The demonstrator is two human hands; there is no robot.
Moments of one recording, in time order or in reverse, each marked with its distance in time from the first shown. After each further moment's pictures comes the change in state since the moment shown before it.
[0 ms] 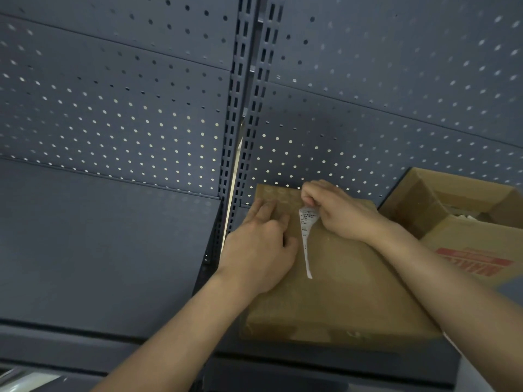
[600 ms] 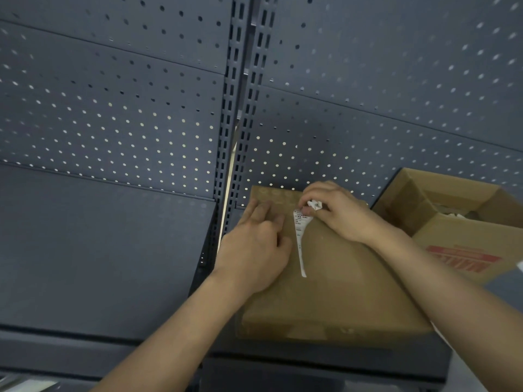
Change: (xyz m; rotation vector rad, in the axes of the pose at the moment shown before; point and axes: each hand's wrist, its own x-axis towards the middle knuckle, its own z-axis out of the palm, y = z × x) left_hand 0.001 -0.002 0.002 -0.006 0.010 0.020; right_hand -0.005 0.024 0.013 0.120 0.117 -0.027
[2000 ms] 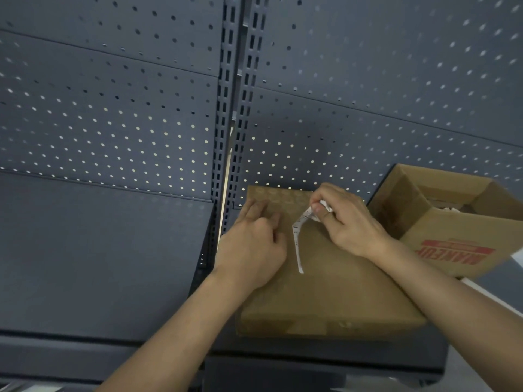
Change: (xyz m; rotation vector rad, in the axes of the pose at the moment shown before) left_hand 0.000 0.001 0.001 -0.058 0.048 -0.029; right_hand -0.032 -0.022 -0.002 -0.032 0.230 -0.002
